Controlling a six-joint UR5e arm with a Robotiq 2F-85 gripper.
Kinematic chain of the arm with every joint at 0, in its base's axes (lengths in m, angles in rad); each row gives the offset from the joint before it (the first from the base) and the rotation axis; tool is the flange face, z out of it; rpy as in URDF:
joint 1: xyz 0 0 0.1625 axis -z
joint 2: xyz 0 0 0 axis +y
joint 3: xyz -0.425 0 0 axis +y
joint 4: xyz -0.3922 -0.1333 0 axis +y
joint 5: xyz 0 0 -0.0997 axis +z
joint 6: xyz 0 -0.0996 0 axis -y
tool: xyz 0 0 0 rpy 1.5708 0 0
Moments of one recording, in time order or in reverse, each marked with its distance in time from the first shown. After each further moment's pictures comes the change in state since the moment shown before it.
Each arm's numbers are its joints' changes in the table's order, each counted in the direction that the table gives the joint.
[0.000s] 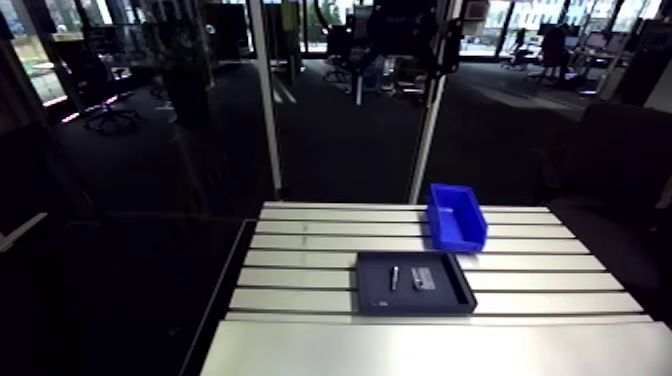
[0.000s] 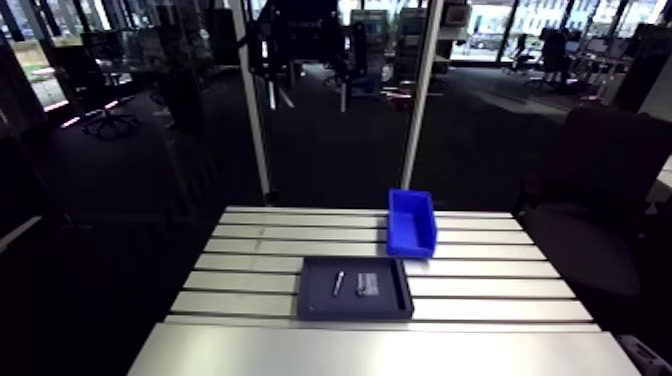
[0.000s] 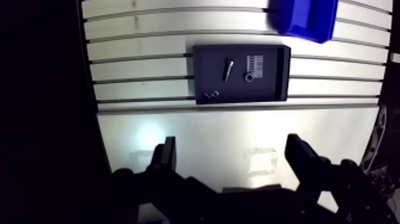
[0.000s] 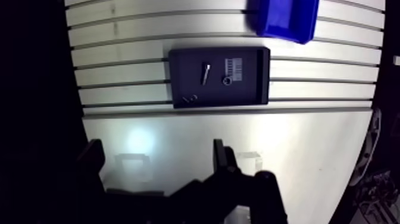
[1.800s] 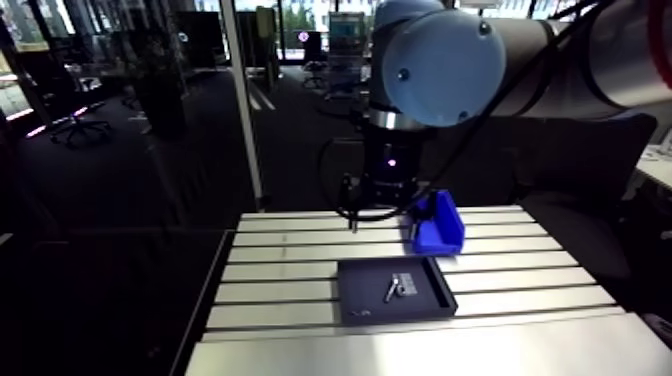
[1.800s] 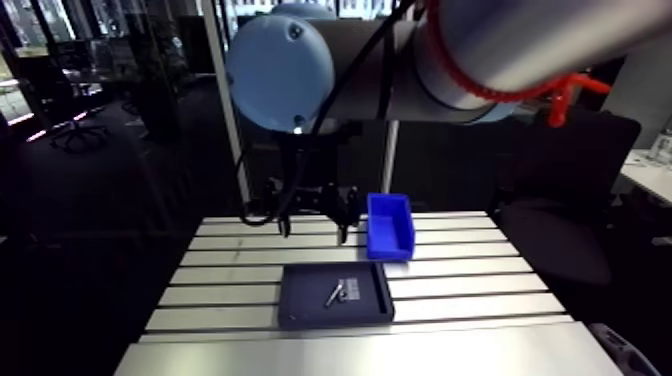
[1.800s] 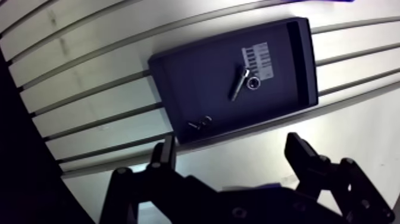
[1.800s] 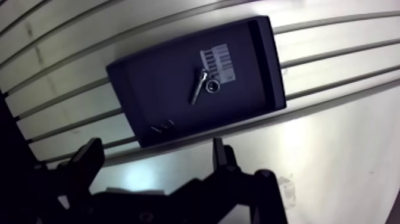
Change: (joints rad) arm 0.076 0.018 -0.525 0.524 0.010 0.172
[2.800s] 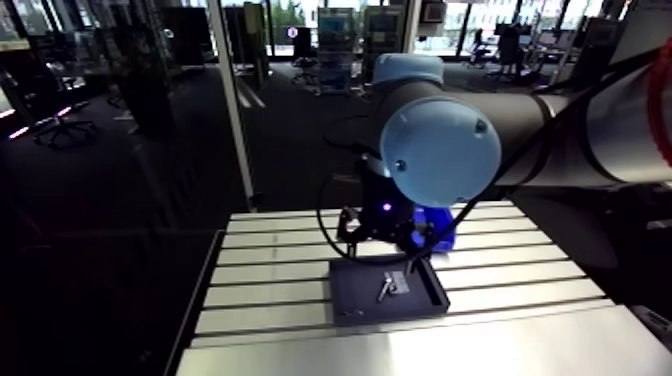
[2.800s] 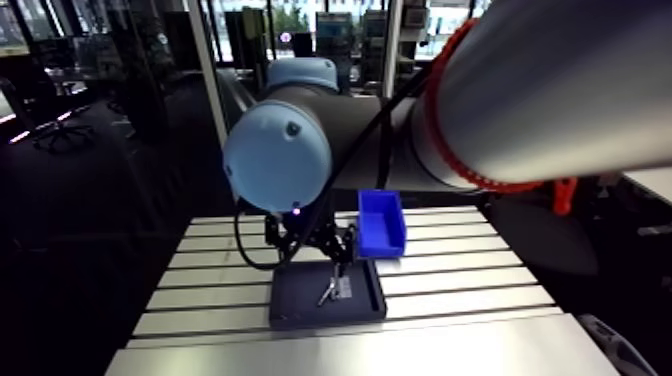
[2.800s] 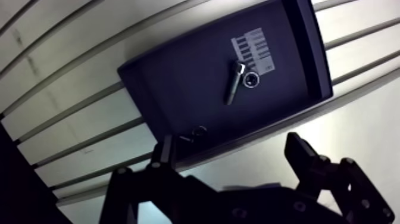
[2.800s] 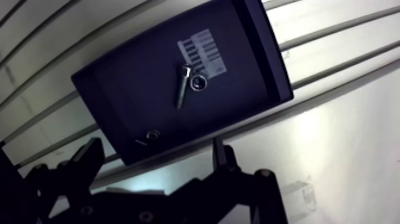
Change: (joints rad) arm 0.034 -0.011 -0.145 0.169 -0.008 0.097
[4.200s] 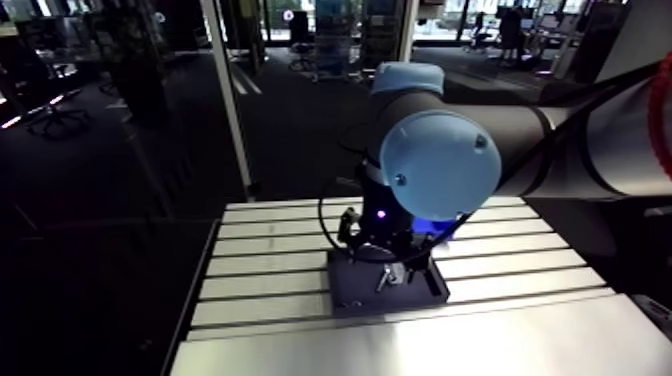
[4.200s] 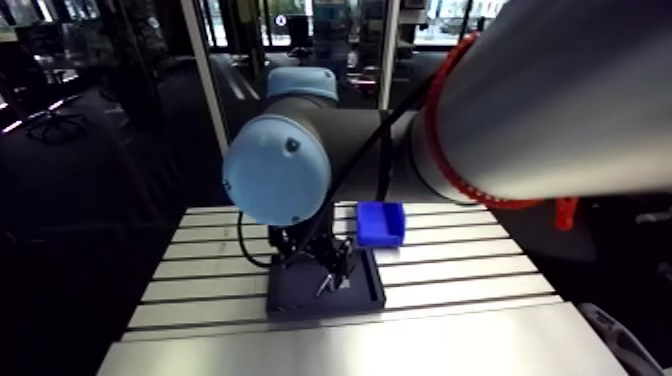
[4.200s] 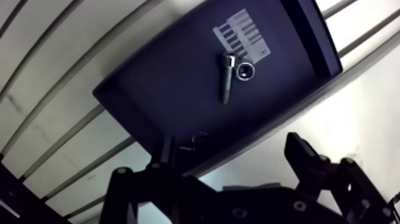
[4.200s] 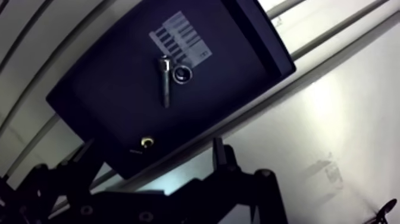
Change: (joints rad) arm 0.009 -0.048 -0.025 0.020 -0.004 0.193
